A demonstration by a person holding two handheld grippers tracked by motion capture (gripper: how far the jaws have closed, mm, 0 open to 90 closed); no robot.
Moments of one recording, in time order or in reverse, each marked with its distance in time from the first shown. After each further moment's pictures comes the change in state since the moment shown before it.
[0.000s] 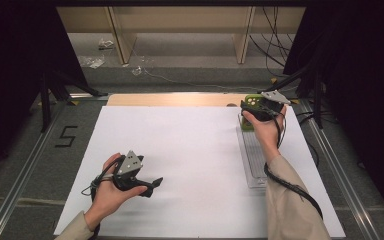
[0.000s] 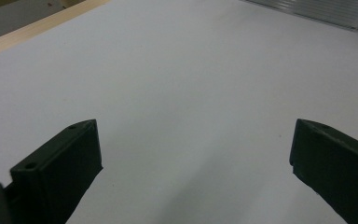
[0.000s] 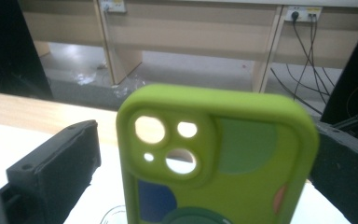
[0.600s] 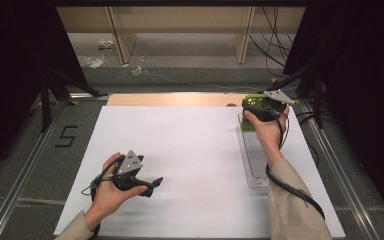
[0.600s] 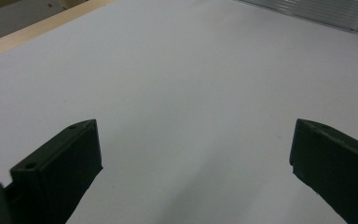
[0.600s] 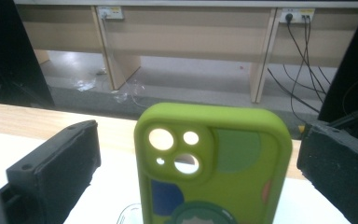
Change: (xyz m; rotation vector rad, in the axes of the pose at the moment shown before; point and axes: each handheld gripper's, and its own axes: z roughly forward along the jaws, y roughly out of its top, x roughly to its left) left arm 0.000 0.001 0.000 -0.003 -0.001 -0.001; right arm 0.005 0.010 -0.019 -0.003 -0.010 0.028
